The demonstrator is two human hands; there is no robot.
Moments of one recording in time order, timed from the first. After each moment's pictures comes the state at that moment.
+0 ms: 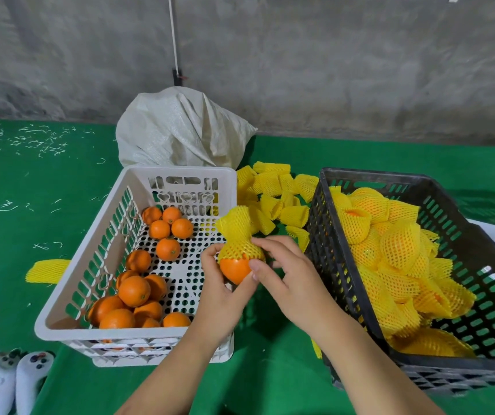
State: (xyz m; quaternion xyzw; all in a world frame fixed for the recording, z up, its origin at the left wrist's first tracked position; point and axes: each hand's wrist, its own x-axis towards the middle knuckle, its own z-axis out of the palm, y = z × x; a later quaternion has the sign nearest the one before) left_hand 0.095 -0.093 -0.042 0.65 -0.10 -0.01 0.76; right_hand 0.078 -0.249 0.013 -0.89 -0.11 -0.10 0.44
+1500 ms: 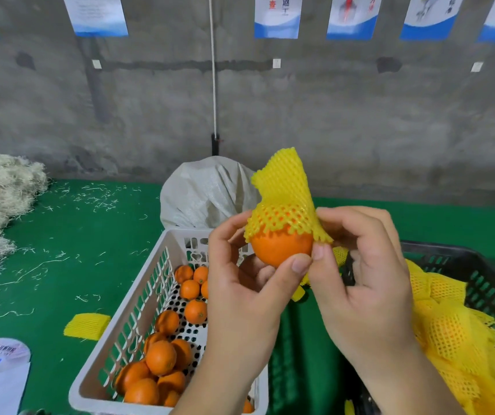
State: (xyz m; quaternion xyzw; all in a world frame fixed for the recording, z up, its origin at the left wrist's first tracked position) left_hand 0.090 -0.098 0.150 0.52 -0.17 0.19 0.81; right_hand 0.092 -0.232 0.167 -0.74 -0.22 -0.45 0.44
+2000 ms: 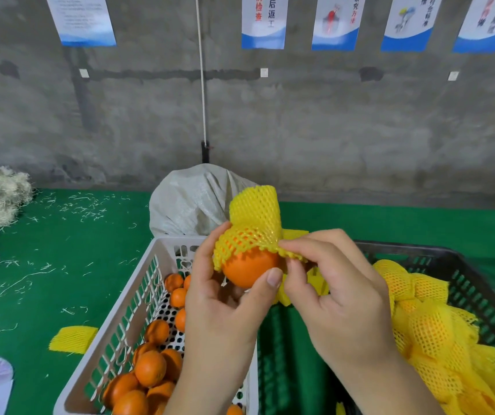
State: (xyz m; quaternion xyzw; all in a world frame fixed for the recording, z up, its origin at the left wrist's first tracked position) left_hand 0.085 -0.090 0.145 0.52 -0.14 0.15 0.83; right_hand 0.086 -0.233 0.165 -0.77 -0.23 -0.47 0.37
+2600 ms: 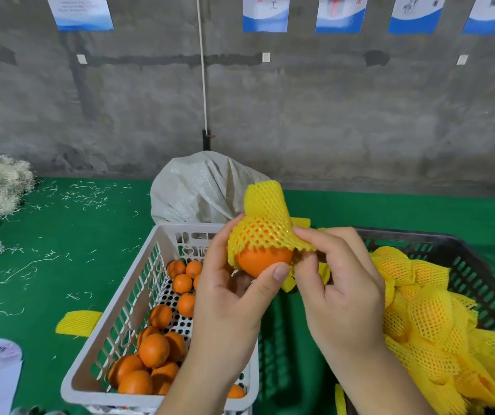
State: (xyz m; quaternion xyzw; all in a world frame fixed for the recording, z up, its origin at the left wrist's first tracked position) left_hand 0.086 -0.091 0.132 0.55 -0.16 0.12 0.81; right_hand 0.085 -0.230 0.142 -0.77 -0.16 -0.49 0.38
